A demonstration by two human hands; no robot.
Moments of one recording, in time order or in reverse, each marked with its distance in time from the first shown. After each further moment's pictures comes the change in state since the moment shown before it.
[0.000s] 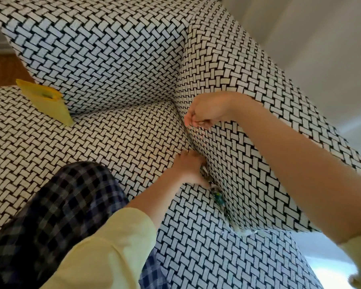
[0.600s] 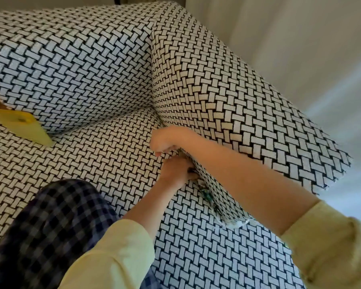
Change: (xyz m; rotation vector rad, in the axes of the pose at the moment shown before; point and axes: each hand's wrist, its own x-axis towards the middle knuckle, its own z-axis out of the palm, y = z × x) left_hand -0.013 0.019 0.001 0.032 0.194 0.027; right_hand 0.029 0.001 0.057 -0.342 -0.029 0.032
